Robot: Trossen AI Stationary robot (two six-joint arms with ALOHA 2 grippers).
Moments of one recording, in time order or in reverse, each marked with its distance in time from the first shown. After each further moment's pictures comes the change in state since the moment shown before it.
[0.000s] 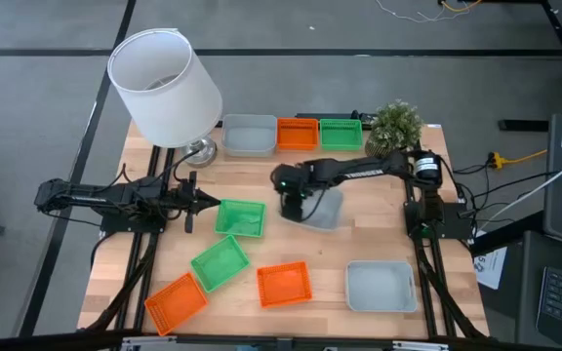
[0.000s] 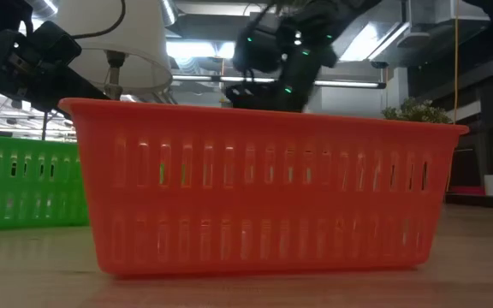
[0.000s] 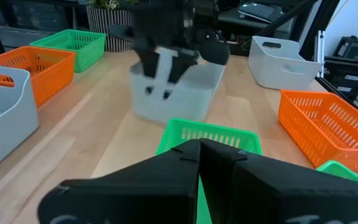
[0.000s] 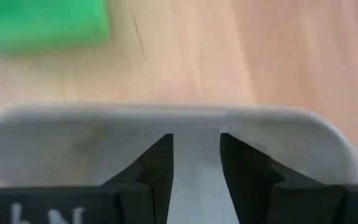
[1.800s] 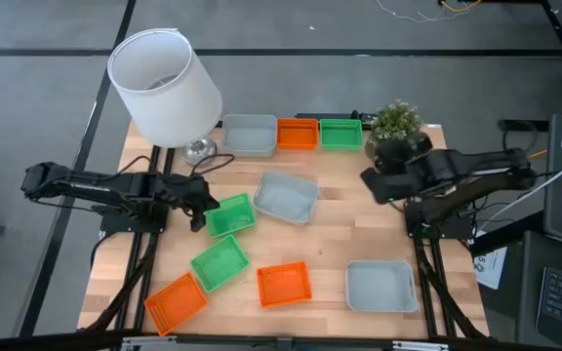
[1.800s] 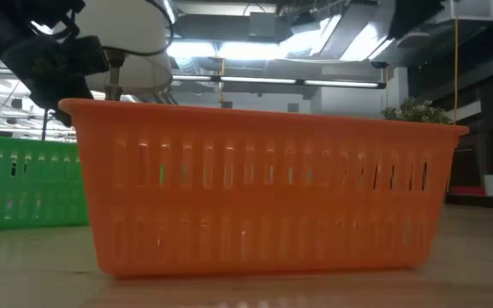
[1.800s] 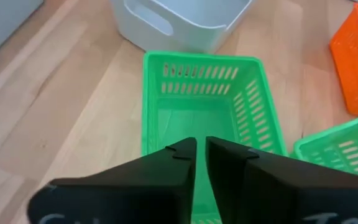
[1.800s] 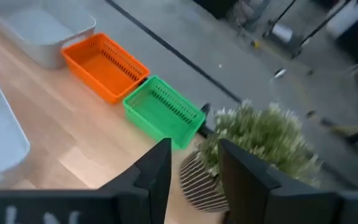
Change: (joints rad) left arm 0.001 0.479 0.318 -0.352 -0.018 -0.213; right arm 0.322 -0.827 -0.117 -0.970 0.910 0.882
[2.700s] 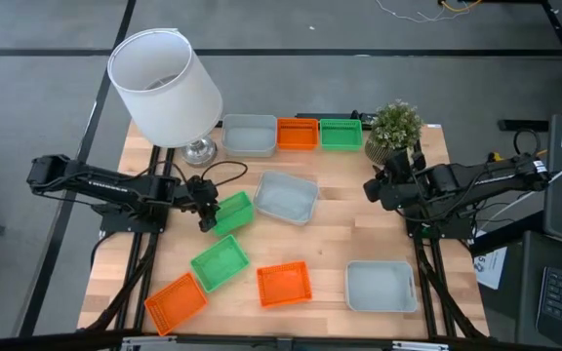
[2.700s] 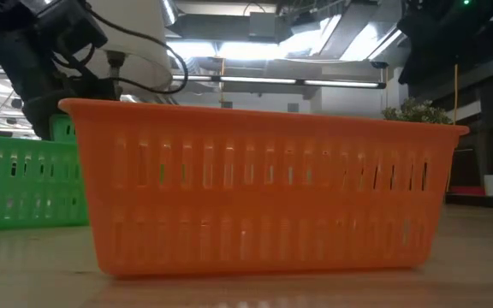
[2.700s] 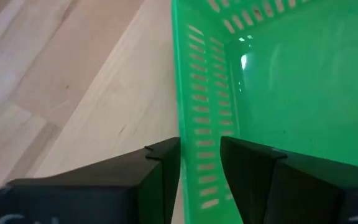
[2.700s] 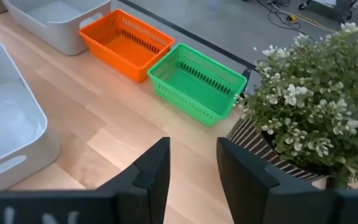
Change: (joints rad) left arm 0.000 0.280 0.000 0.023 -0.105 -0.098; right arm 0.001 -0.238 -0.440 0.389 -0.066 -0.010
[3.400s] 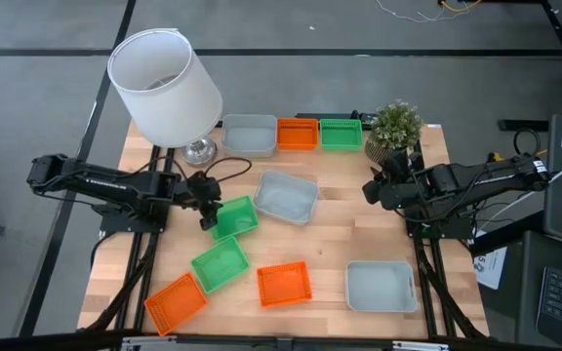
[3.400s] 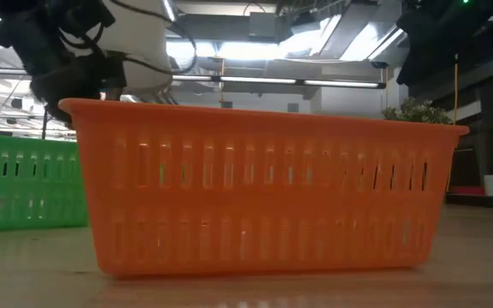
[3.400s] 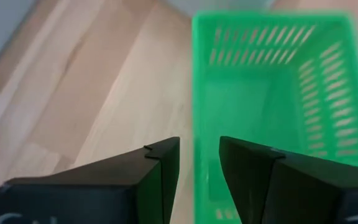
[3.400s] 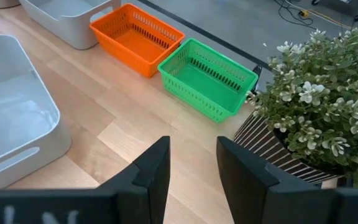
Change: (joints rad) left arm 0.000 0.011 0.108 -0.091 0.000 0.109; right arm 0.000 0.001 0.000 0.023 -0.035 -0.022
